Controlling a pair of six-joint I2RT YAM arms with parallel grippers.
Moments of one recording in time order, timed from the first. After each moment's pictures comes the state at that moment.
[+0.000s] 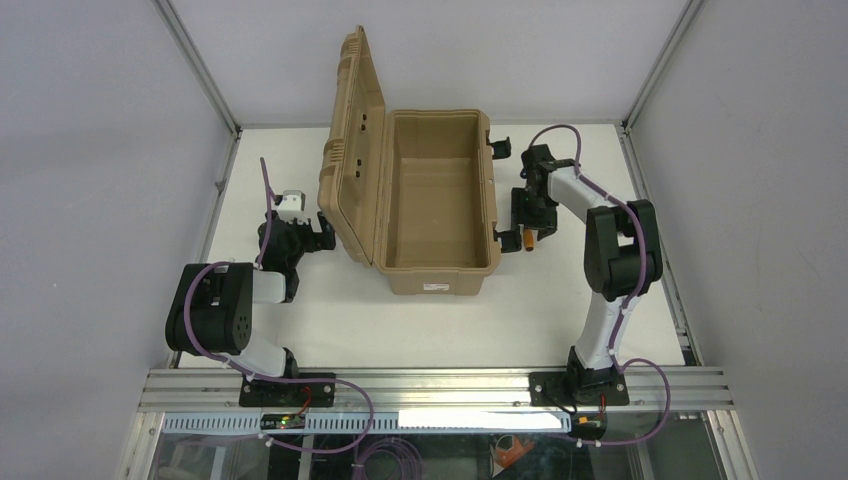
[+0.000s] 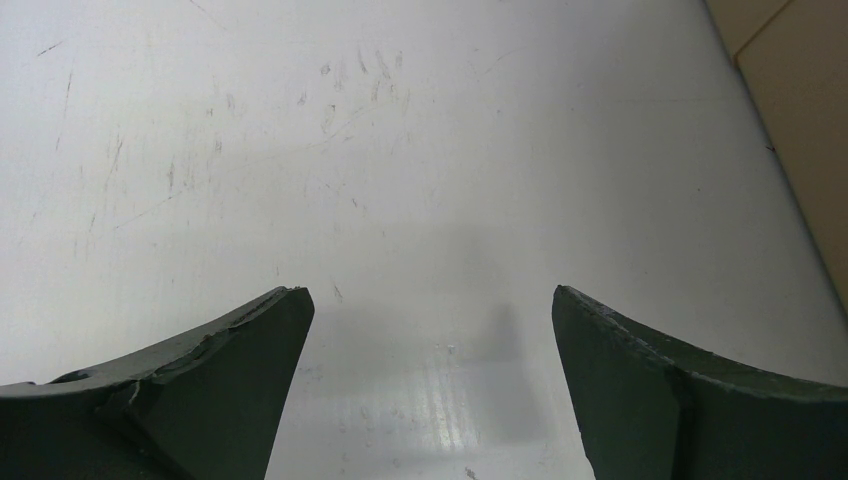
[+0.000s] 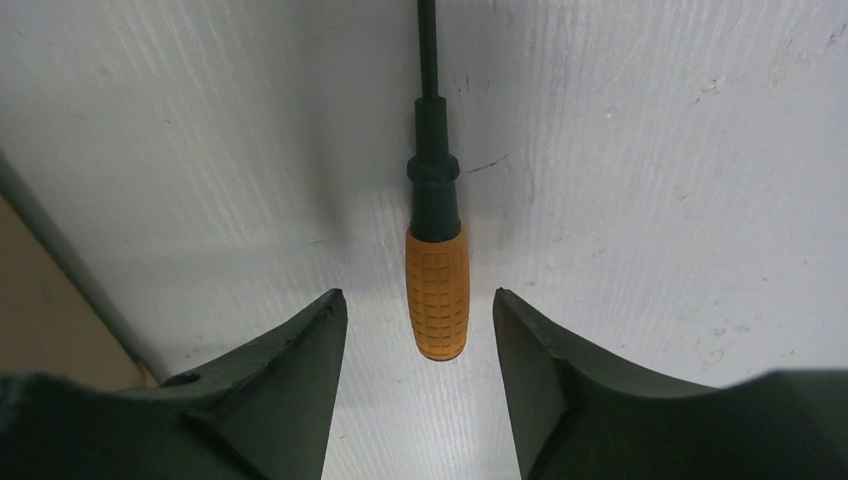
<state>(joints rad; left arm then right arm) 0.01 1.53 0.36 0.86 0.07 -0.06 0.21 1.91 1.37 -0.82 0.05 0.25</state>
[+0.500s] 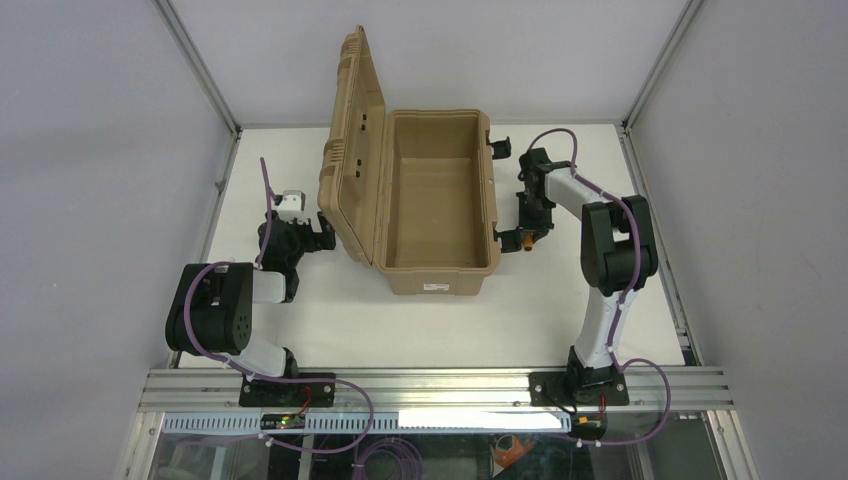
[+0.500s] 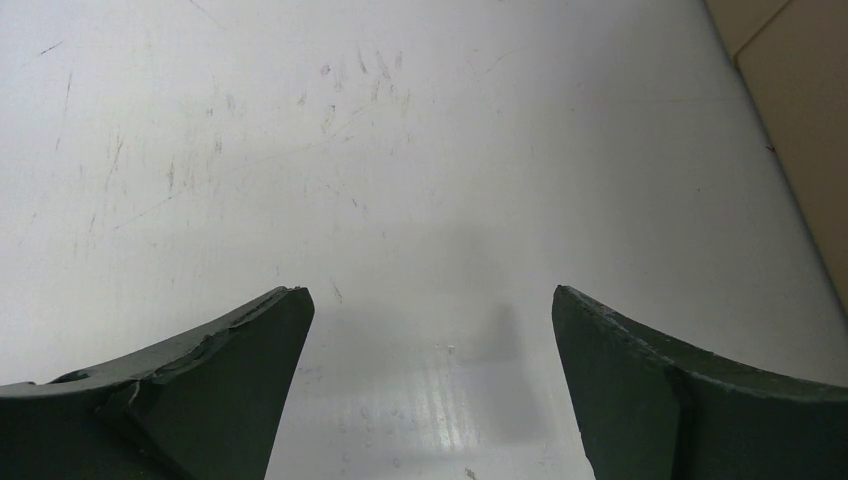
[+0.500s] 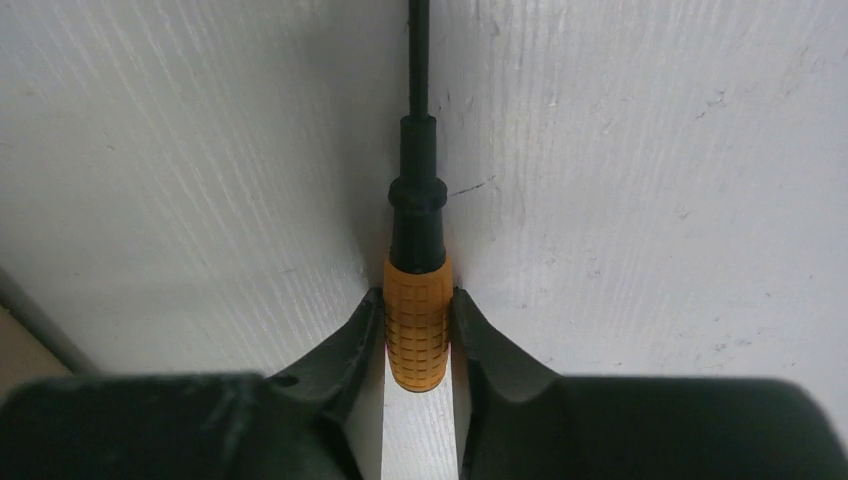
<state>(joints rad) 0.01 1.53 0.36 0.86 0.07 -0.06 0.21 1.95 1.37 -0.81 0.08 0.24</state>
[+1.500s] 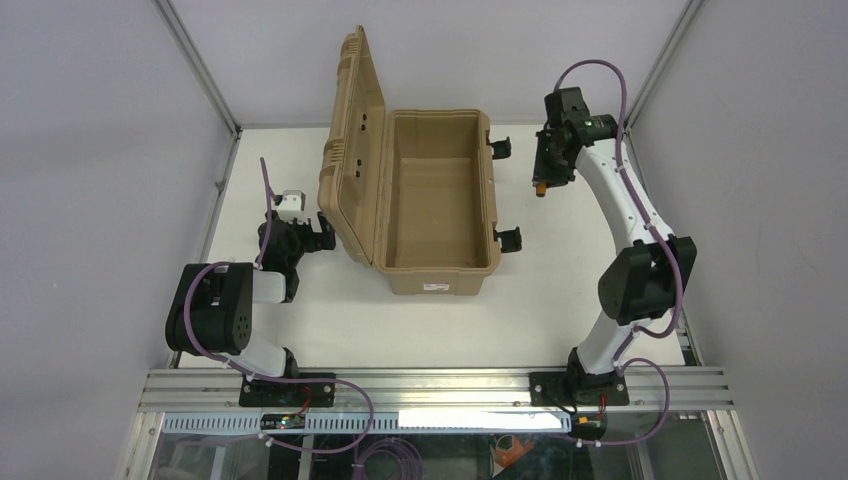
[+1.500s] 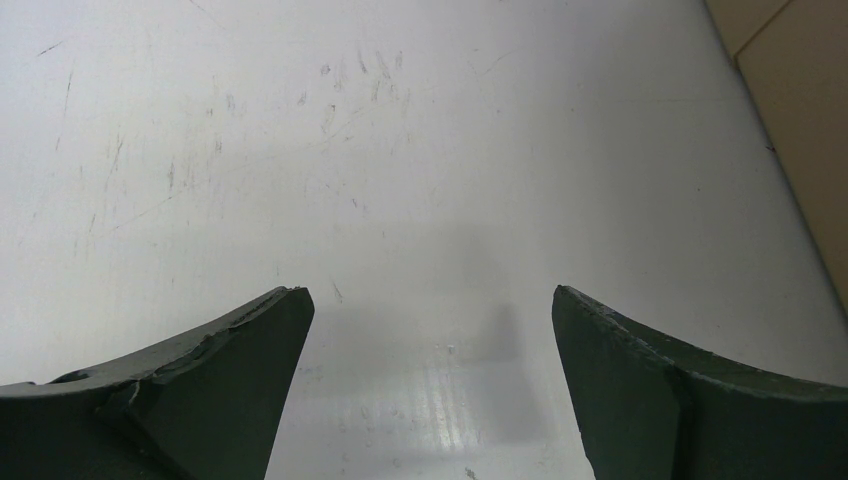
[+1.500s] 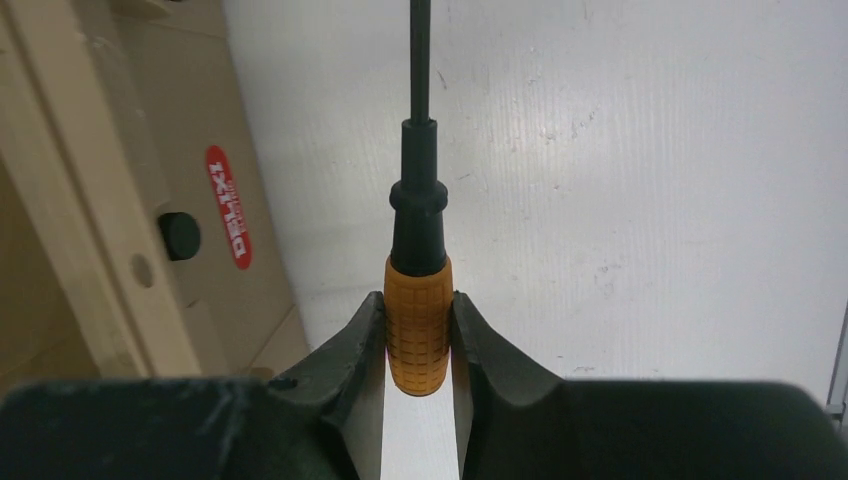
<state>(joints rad) 0.01 1.53 0.36 0.86 0.07 -0.06 0.21 1.74 1.72 -1.07 0.14 0.28</state>
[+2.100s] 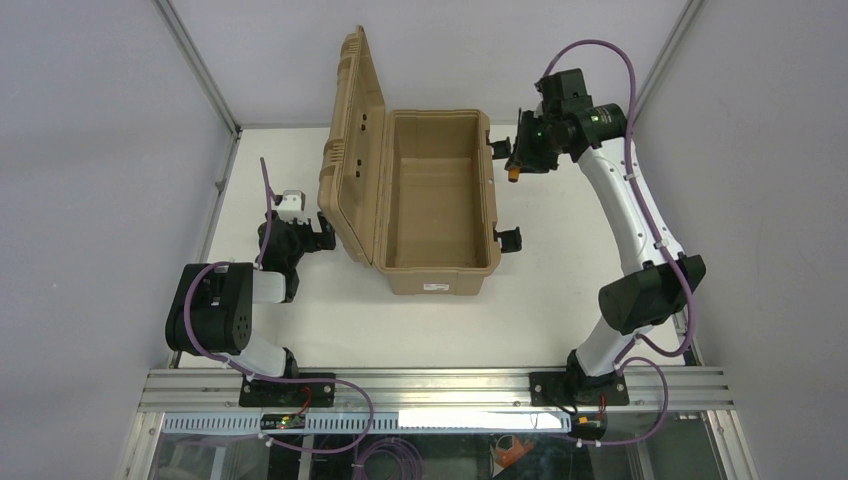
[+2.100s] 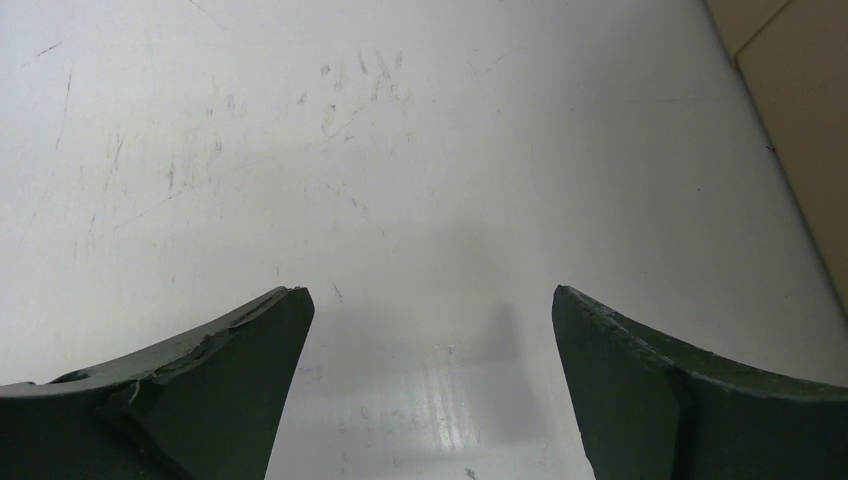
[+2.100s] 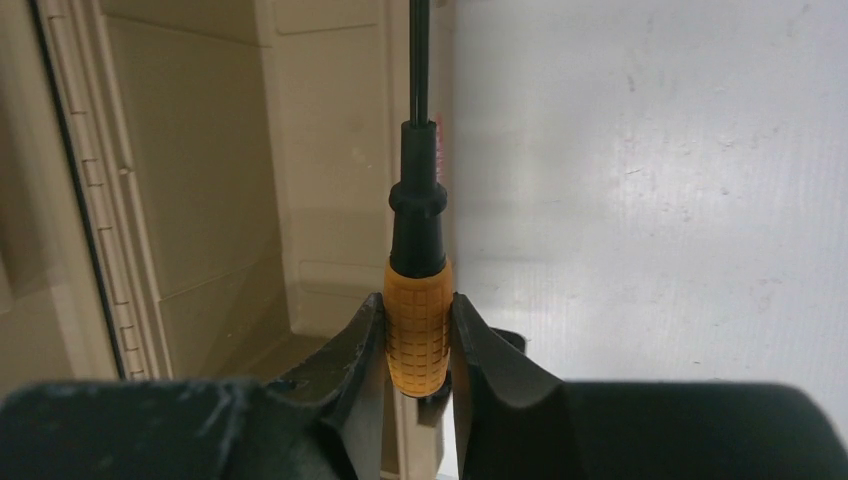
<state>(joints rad) 0.01 1.53 0.36 0.86 0.07 -0.06 0.28 1.68 1.91 -1.15 -0.08 0.41</state>
